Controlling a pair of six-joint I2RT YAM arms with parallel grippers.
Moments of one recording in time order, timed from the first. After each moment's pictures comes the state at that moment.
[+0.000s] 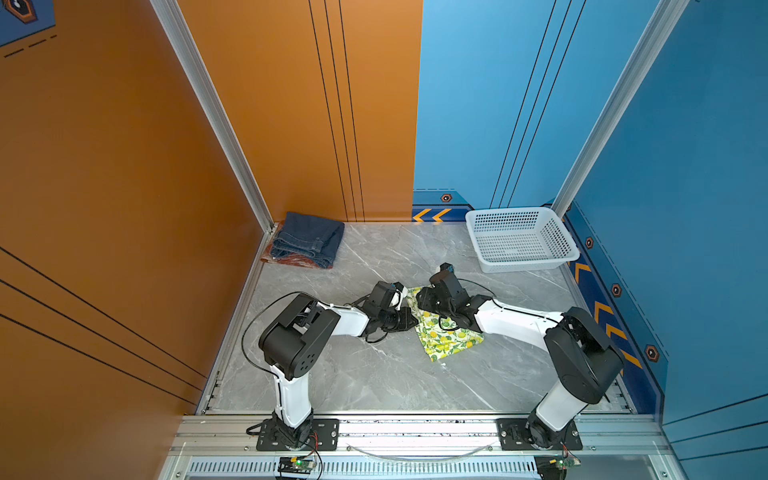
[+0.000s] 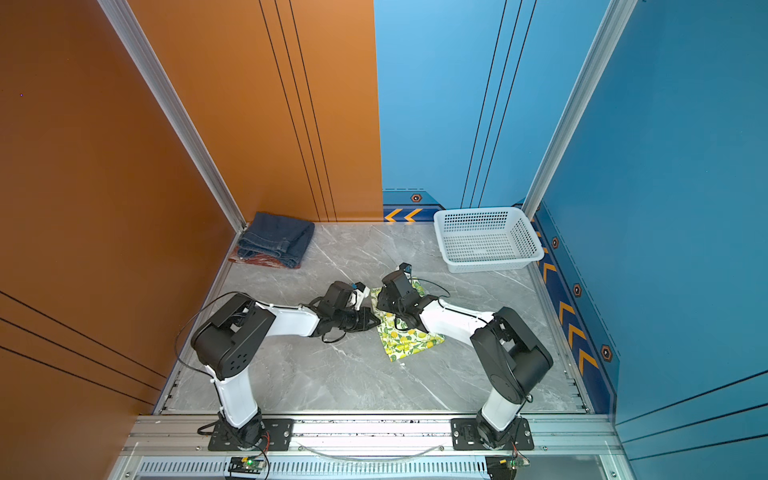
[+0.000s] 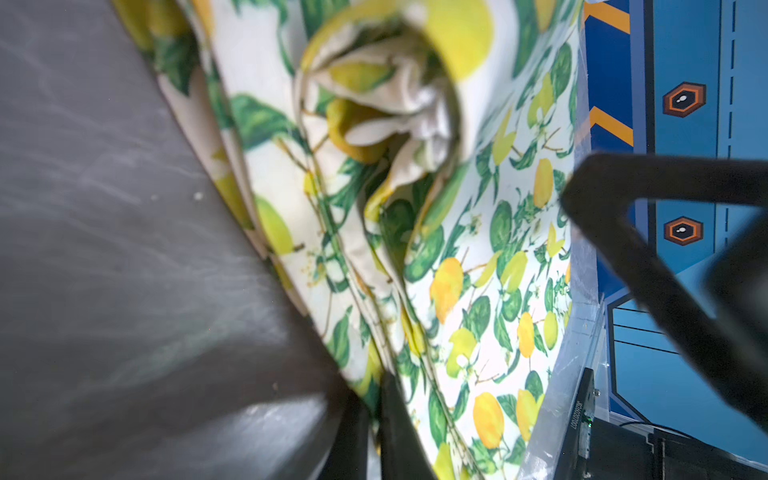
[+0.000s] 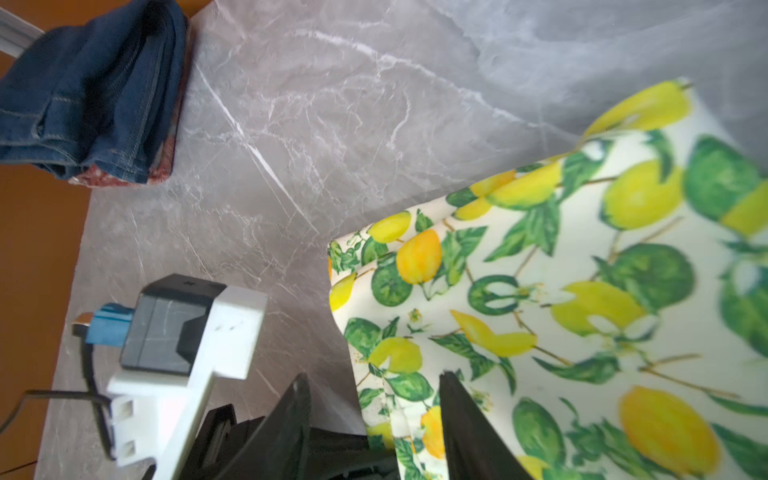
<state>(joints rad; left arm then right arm) -0.60 1.87 0.84 0.21 0.49 -0.68 0.68 1.64 0.94 -0.05 0.11 0.81</state>
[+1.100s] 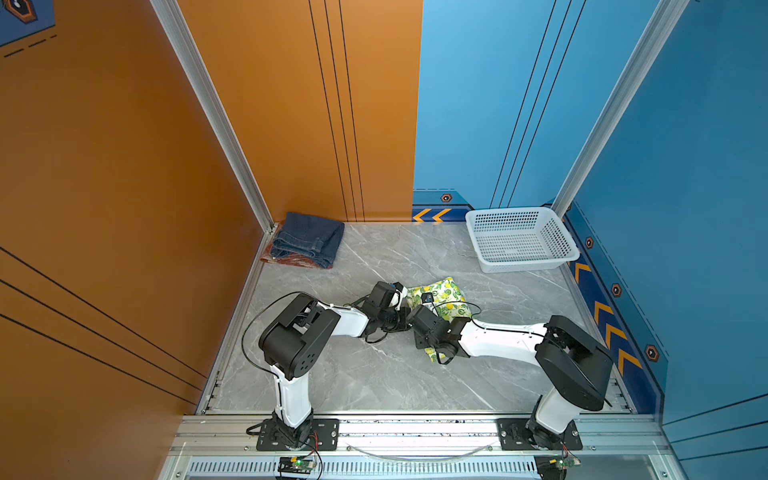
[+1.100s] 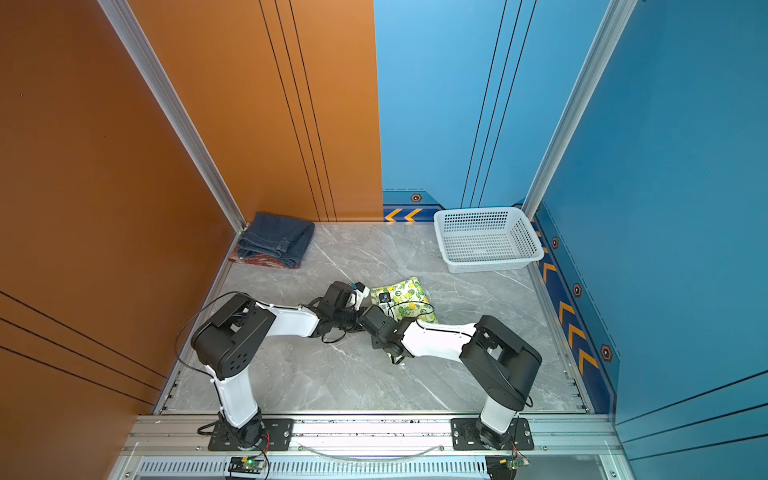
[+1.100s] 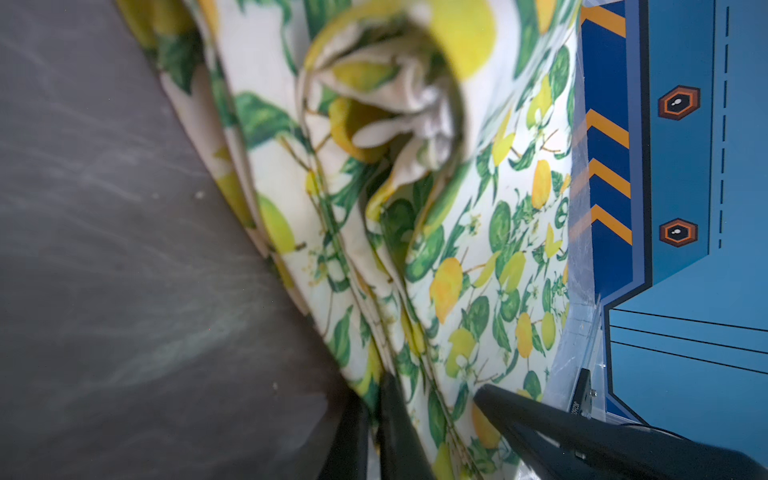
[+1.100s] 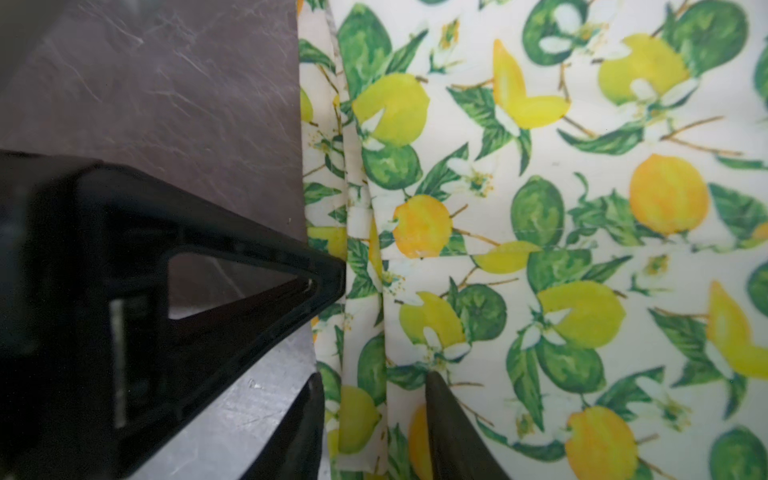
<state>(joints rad) -0.60 1.87 0.83 0.23 0.49 -0.69 0.95 1.72 0.93 -0.31 0.38 0.70</state>
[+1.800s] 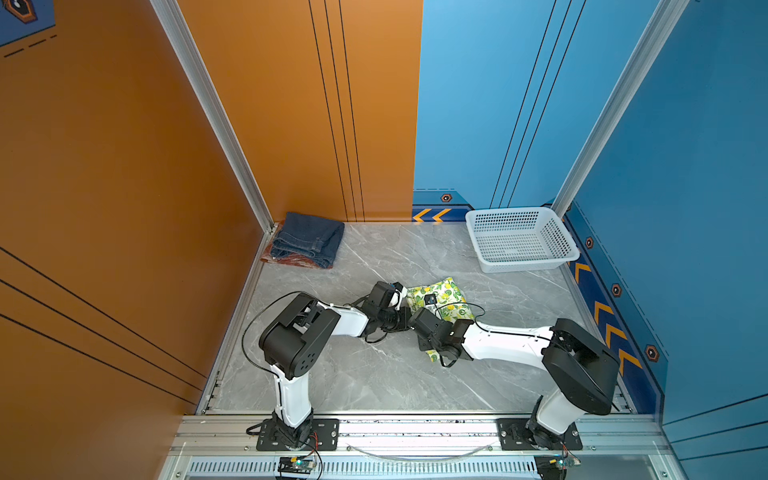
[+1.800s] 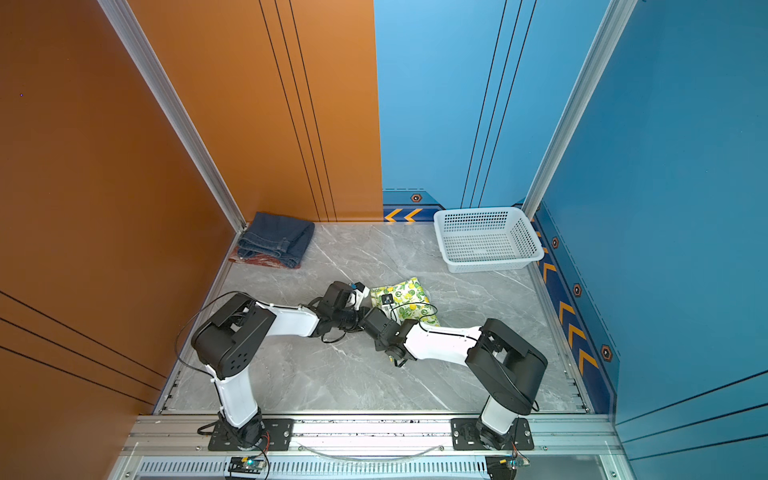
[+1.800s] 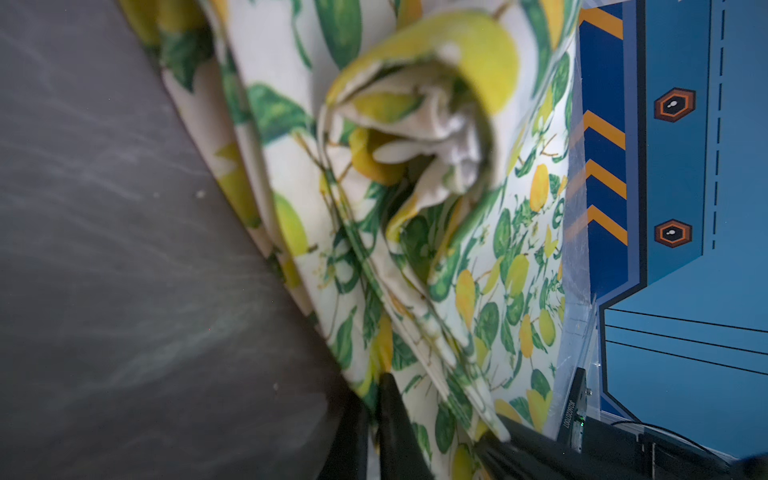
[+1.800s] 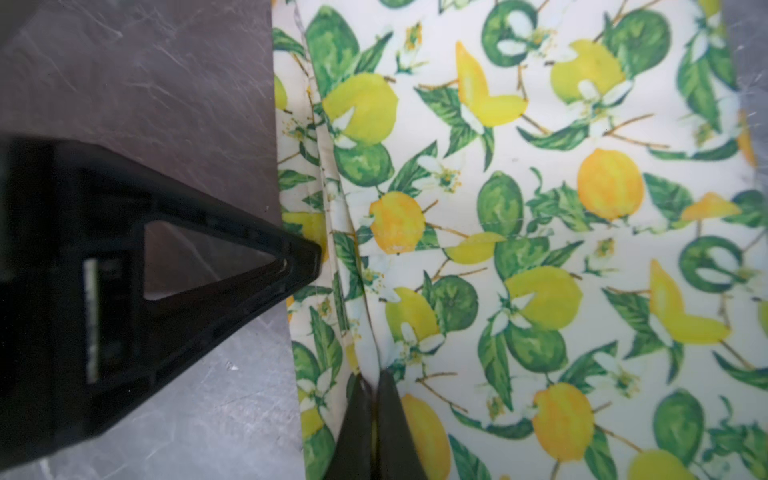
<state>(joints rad) -0.60 1.87 0.83 0.23 0.50 -0.69 0.97 1.64 0.90 -0.34 0.41 0.70</state>
